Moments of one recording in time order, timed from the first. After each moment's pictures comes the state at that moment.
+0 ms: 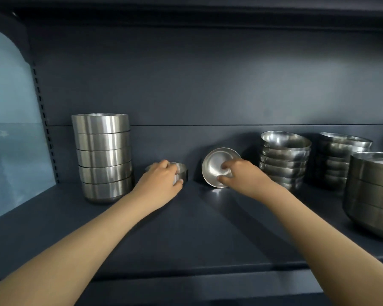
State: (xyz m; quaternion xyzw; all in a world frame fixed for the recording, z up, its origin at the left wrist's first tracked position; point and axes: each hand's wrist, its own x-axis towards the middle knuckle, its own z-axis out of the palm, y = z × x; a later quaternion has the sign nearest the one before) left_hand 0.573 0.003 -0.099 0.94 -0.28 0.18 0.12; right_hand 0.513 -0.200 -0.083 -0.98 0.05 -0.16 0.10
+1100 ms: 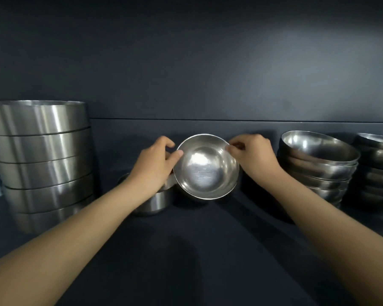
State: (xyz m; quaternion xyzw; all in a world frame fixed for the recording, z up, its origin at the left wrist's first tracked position) left_hand 0.670 -0.059 -0.080 0.87 -0.23 0.20 0.38; right_hand 0.621 -0.257 -0.069 -0.89 0.04 -0.37 0.25
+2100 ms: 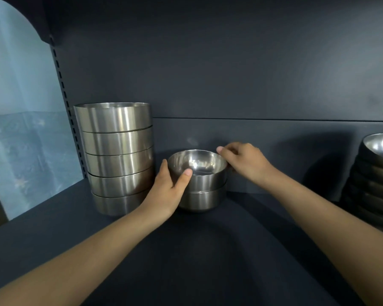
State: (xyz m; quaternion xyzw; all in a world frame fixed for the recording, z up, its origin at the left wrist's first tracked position) left_hand 0.665 0.011 -0.131 0.85 -0.11 0.11 0.51; right_hand 0.686 -0.181 -0.082 -0.92 -0.06 -0.20 0.34
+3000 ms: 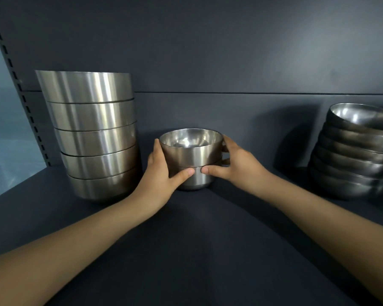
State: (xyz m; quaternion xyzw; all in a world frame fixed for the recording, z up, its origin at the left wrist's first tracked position) left_hand 0.661 0.015 -0.148 0.85 -0.21 0.10 0.47; right_hand 0.631 -0.170 -0.128 -0.91 -0.07 -0.19 0.36
